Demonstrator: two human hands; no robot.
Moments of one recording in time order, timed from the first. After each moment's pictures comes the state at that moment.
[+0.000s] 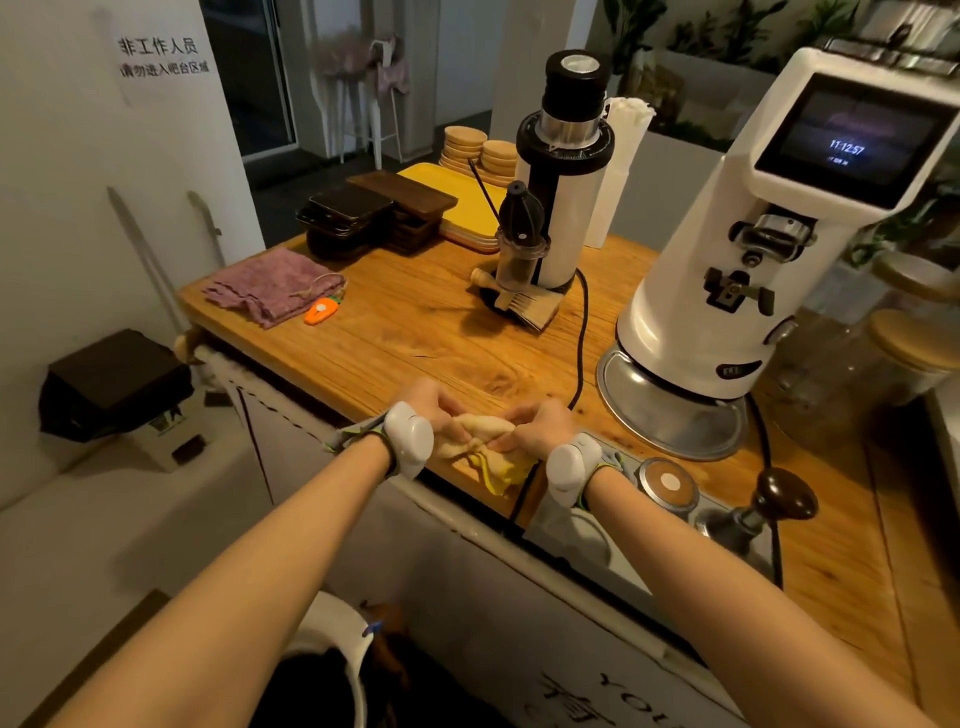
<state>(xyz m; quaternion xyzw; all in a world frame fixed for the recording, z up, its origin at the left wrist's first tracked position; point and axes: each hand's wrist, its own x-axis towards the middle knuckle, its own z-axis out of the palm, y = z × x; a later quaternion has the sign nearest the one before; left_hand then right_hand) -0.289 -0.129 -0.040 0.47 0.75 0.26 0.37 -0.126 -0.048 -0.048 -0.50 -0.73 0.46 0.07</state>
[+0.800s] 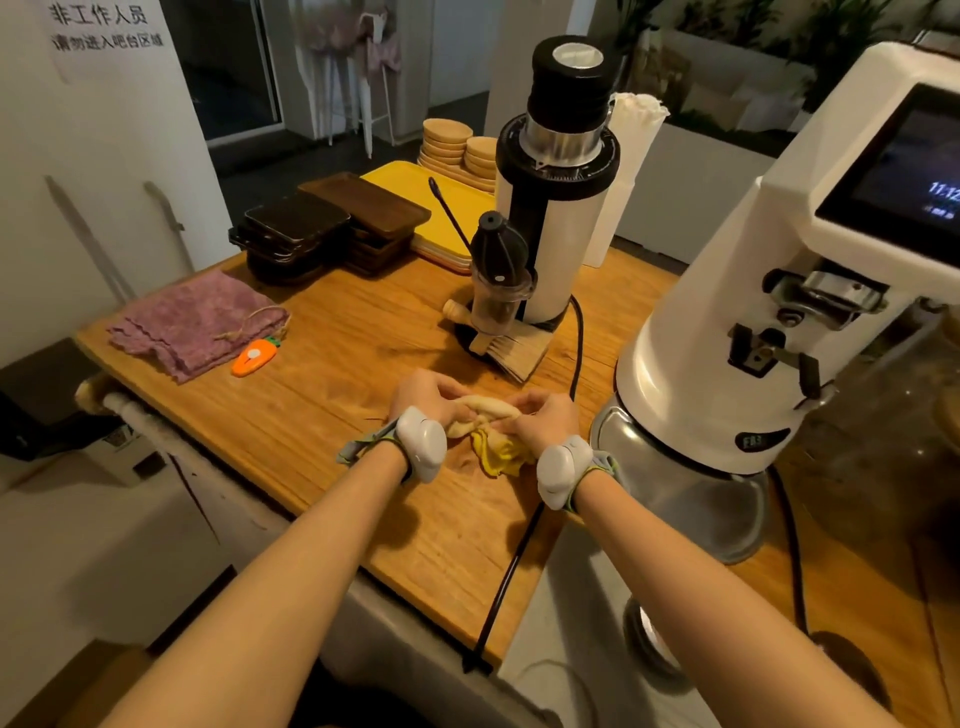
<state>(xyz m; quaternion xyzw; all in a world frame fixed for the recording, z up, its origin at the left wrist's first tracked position) -0.311 0.006 -0.061 0.39 0.80 0.35 0.30 -0.163 0.071 -0.050 -0.54 -0.70 0.44 0.18</state>
